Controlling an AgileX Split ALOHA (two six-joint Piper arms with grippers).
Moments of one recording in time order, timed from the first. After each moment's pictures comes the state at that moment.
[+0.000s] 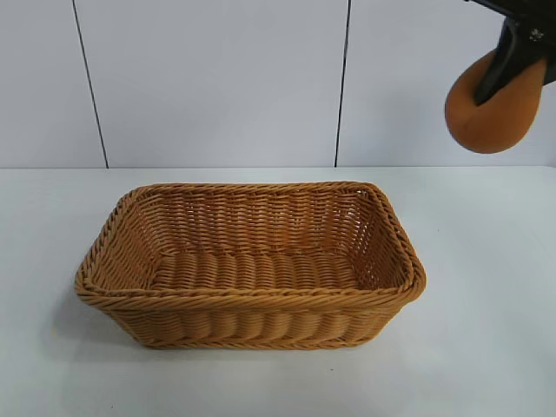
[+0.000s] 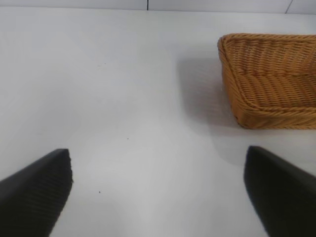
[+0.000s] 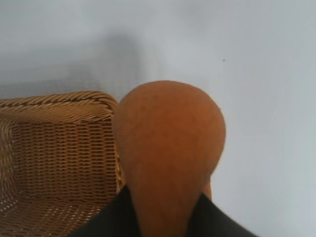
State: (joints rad) left arm -0.01 0.00 -0.50 -0.06 1.07 0.00; right arm 0.14 1.66 -1.36 0.33 0.96 -0.06
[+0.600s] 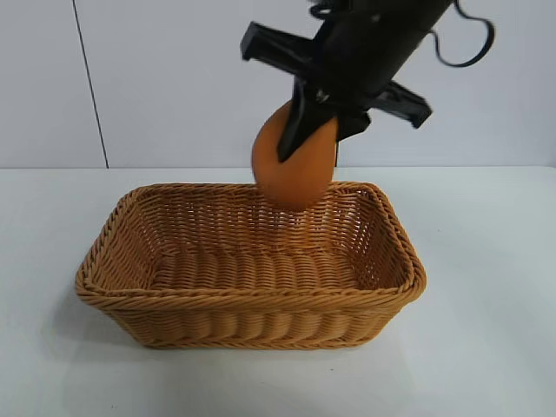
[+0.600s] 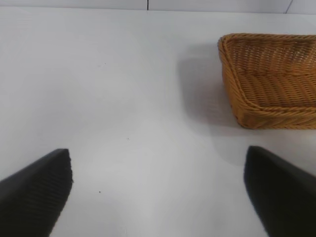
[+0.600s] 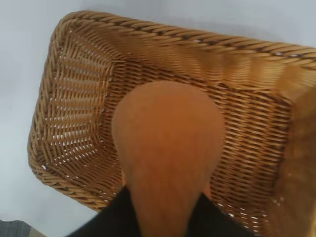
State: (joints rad) left arm -0.01 0.00 -0.50 -0.06 1.07 0.00; right arm 0.58 1.84 -1.36 0.35 0.74 0.04
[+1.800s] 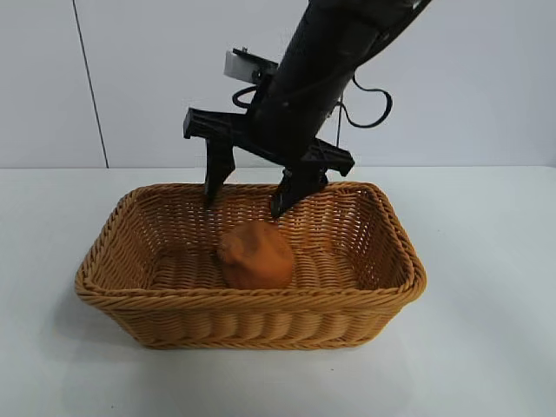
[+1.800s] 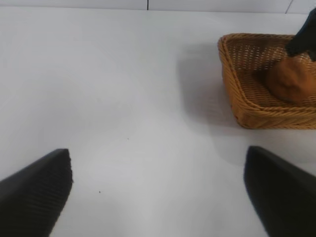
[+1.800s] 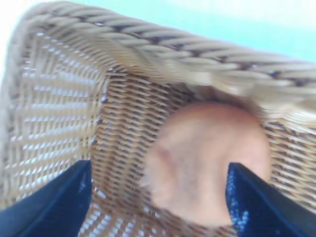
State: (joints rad) left arm -0.01 0.00 -0.50 -0.06 1.07 0.00; right arm 0.60 2.09 -1.65 0.27 0.84 0.09
